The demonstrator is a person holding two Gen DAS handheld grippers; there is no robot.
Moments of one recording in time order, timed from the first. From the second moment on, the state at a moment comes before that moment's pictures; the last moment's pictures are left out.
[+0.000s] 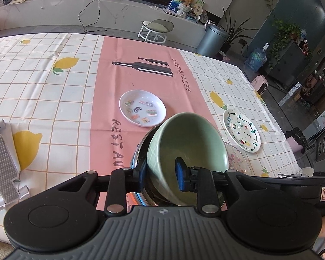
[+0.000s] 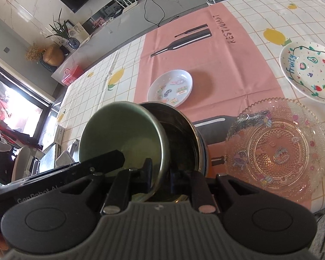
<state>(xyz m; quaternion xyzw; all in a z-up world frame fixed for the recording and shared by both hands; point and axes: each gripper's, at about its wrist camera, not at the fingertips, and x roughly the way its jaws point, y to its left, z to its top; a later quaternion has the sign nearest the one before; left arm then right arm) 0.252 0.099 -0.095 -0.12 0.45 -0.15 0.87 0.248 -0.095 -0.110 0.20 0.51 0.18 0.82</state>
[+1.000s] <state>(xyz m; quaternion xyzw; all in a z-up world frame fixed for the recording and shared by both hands) 0.252 0.116 -0.098 -0.07 0.42 -0.06 0.90 0.233 -0.073 -0.086 0.07 0.43 0.17 0.88</state>
